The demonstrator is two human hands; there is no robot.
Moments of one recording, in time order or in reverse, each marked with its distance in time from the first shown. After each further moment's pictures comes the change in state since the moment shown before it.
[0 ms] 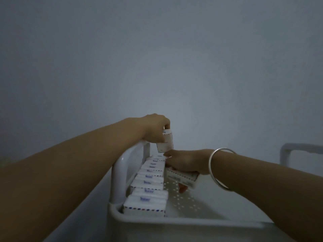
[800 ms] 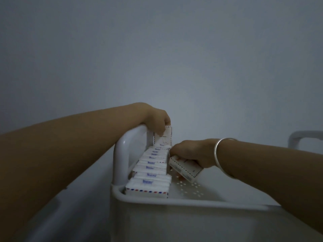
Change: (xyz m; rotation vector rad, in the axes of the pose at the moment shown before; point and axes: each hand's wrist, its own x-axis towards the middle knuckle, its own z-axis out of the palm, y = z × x) left_hand 0.003 0.001 0.001 0.019 -0.264 -0.058; right_hand -0.002 0.009 0.005 0.307 -0.016 0.141
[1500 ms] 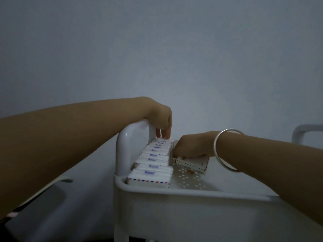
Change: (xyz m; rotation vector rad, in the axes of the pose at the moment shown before) left_hand -0.010 0.010 -0.001 -0.102 -0.140 0.017; right_hand -0.009 -0.010 0.001 -0.712 0.080 -0.121
